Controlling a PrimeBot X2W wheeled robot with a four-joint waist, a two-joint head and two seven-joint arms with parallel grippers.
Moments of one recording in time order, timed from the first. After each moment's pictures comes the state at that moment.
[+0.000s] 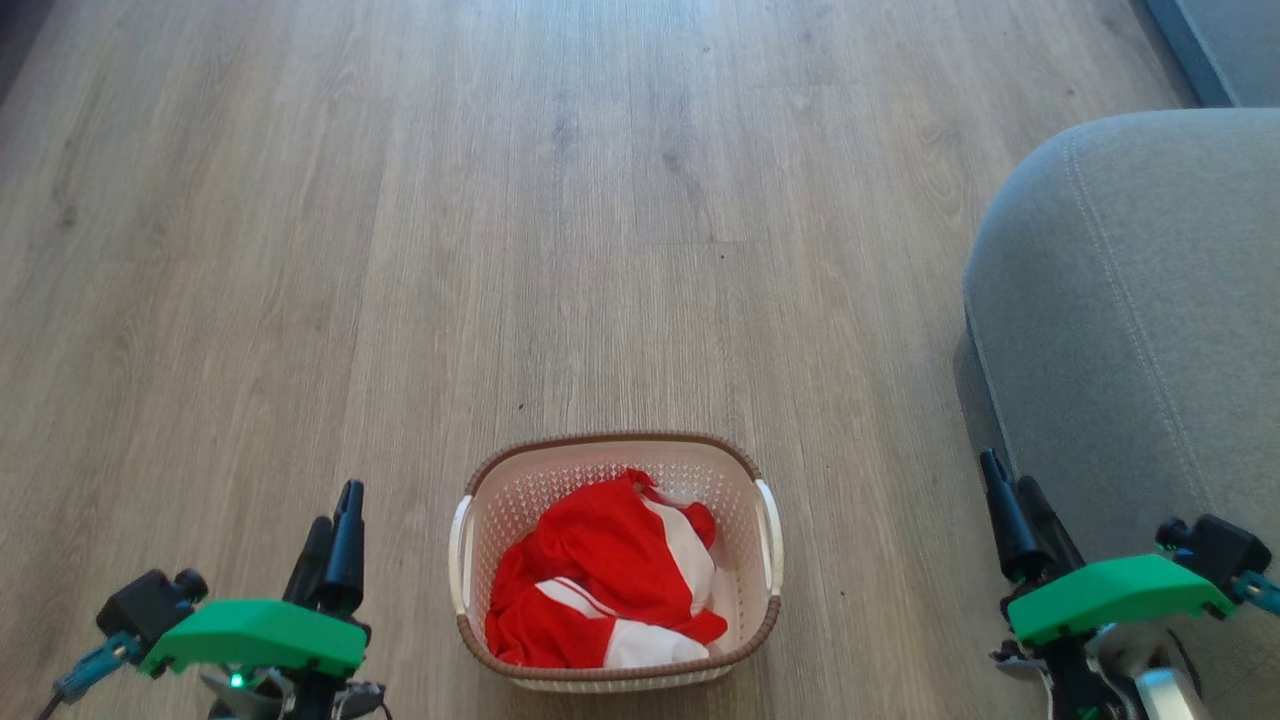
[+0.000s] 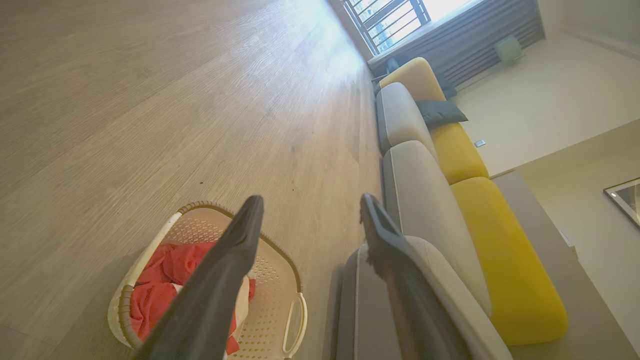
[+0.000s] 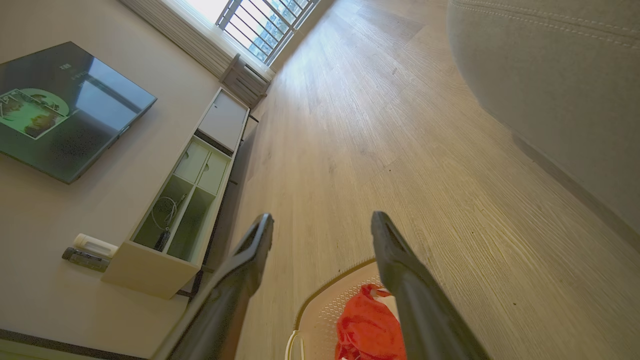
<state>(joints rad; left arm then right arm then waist) 0.00 0.03 0.00 0.25 -0.99 -0.07 -0.05 -0.02 -0.07 -0.01 0.28 0.91 0.12 -0.04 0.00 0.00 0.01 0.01</state>
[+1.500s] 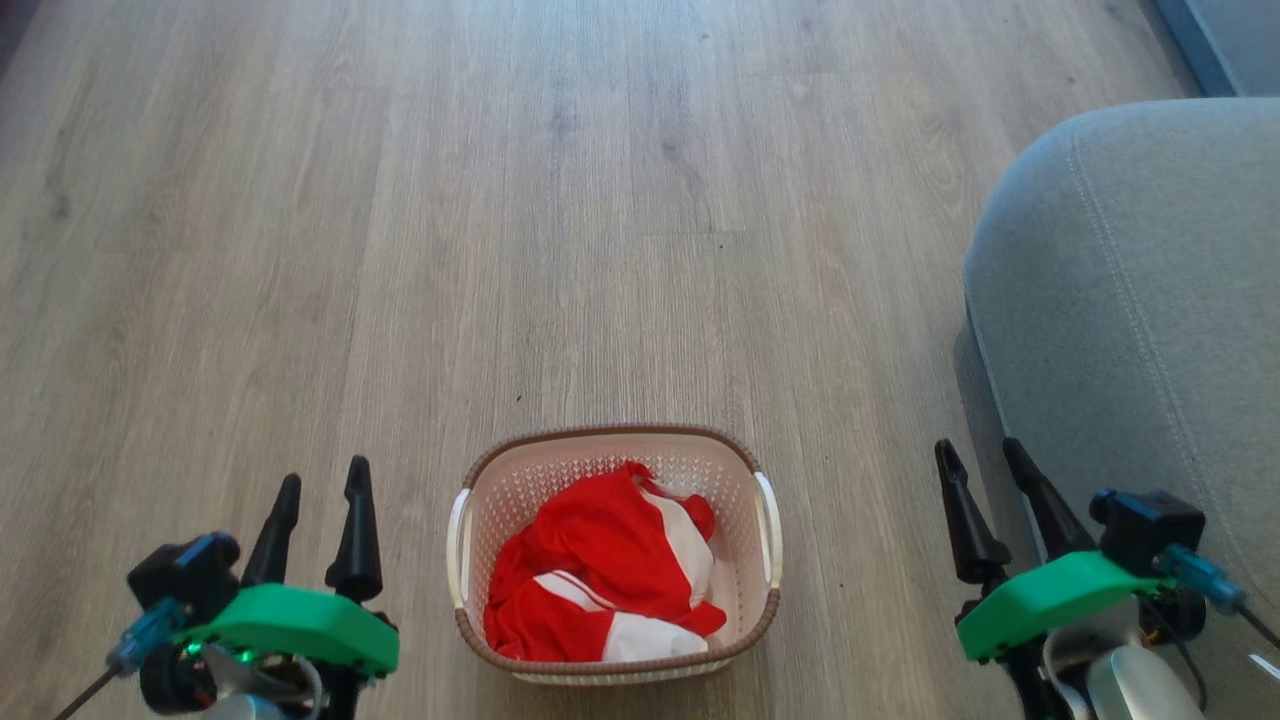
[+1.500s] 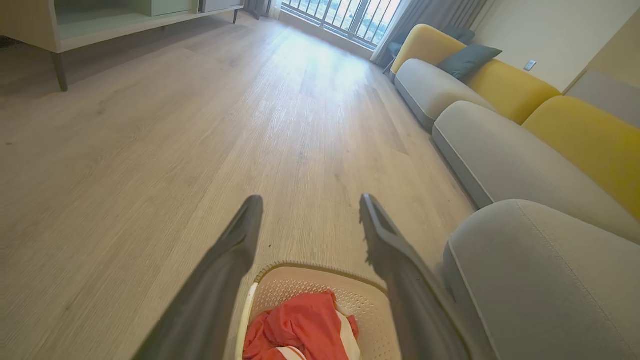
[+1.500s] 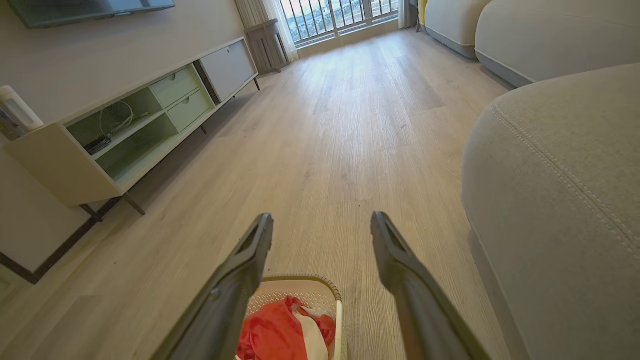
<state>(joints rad) 0.00 0.04 -0.01 0.19 -0.46 -0.03 -0.17 -0.03 -0.10 0.07 0.27 0.40 0.12 -0.17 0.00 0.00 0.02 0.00</state>
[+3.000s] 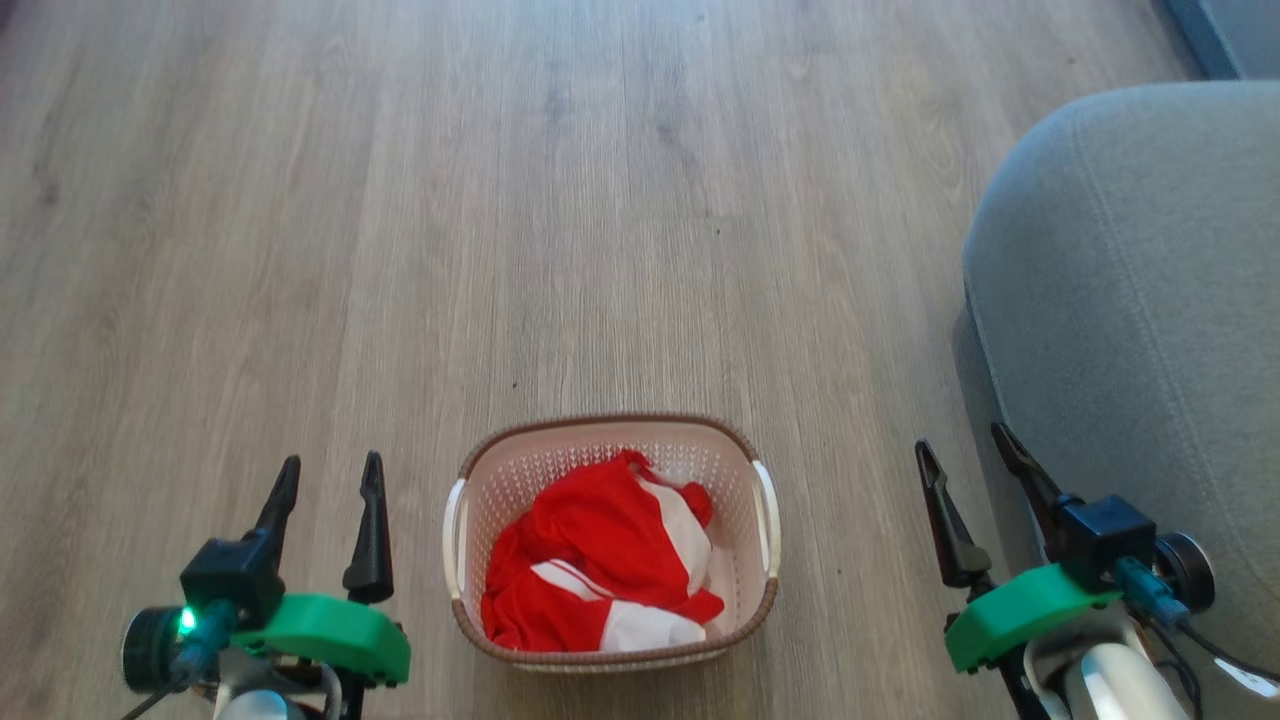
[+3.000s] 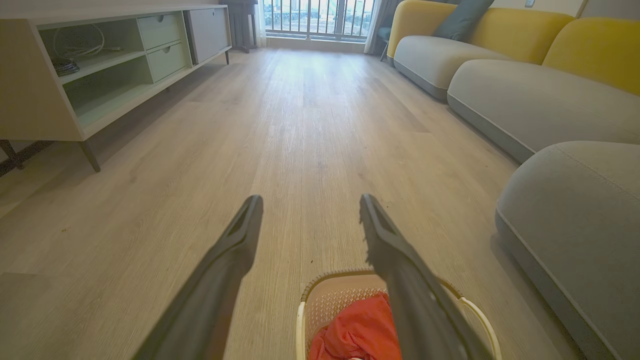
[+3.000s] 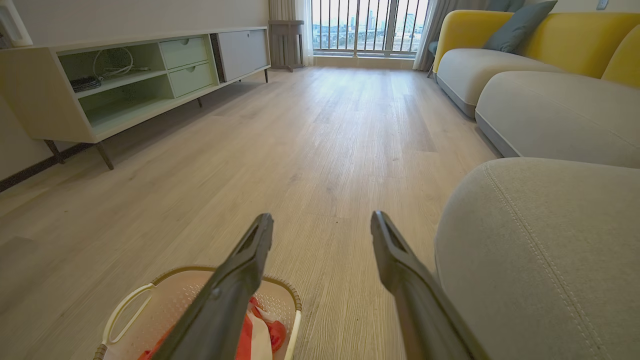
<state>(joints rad) 0.00 0.04 -0.02 0.18 -0.15 -0.01 -0.25 -0.03 -0.09 0.08 0.25 0.10 0.12 -0.25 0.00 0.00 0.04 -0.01</state>
